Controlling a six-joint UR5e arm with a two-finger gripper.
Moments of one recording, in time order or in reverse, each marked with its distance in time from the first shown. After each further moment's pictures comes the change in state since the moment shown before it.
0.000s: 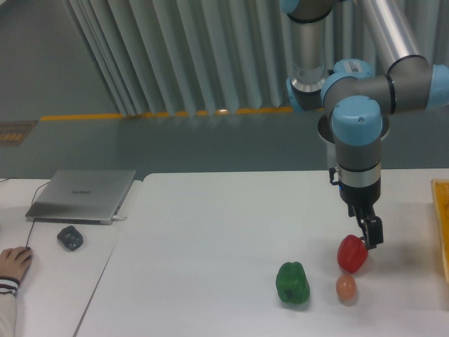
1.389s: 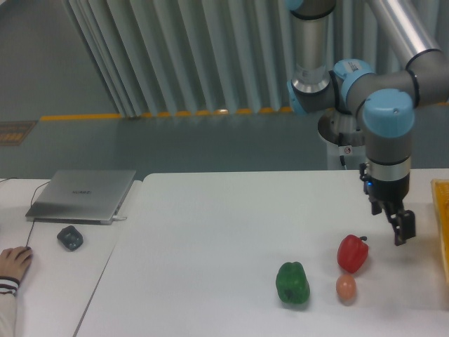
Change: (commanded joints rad) arm 0.146 0.066 -0.077 0.068 0.014 0.000
